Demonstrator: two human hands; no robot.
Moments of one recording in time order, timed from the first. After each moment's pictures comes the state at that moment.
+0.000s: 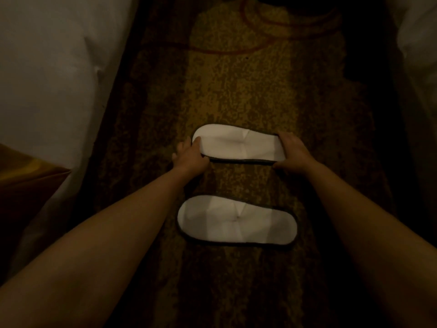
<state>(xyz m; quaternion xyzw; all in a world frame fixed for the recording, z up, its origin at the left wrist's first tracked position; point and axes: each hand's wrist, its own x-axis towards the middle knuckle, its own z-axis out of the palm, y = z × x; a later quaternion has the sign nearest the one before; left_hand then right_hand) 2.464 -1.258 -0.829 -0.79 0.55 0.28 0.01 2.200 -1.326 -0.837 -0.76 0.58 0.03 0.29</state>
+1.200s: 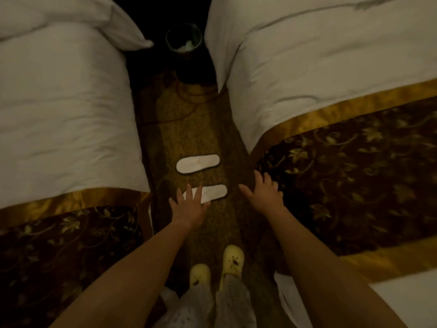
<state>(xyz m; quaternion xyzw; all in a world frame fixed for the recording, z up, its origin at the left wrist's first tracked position) 2.325 -1.041 -0.278 -0.65 0.66 0.31 0.22 2.118 -1.047 -0.272 -0.52 0.76 0.06 0.37</state>
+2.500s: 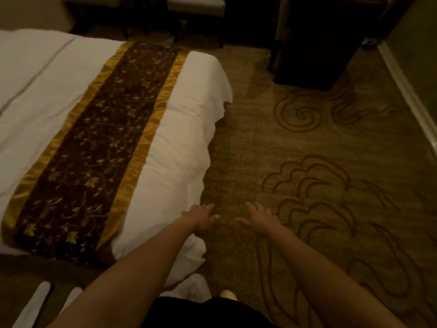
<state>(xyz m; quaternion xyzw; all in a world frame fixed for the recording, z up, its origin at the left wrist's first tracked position) 1.863 -0.565 -0.103 -0.04 0.90 0.15 0.40 1.826 -0.365 -0.118 -0.08 0.92 -0.10 0.37</state>
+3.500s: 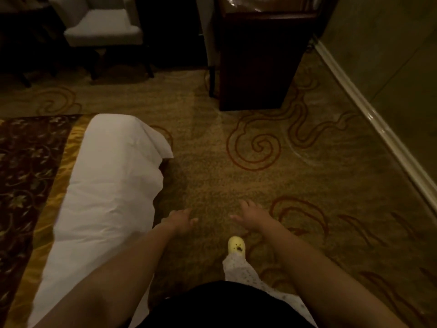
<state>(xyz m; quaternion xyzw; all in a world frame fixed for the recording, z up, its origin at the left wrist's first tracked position) 1.284 -0.478 -0.147 0.00 0.90 0.13 0.41 1.280 -0.235 -0.149 0.00 0.91 -0.15 0.38</state>
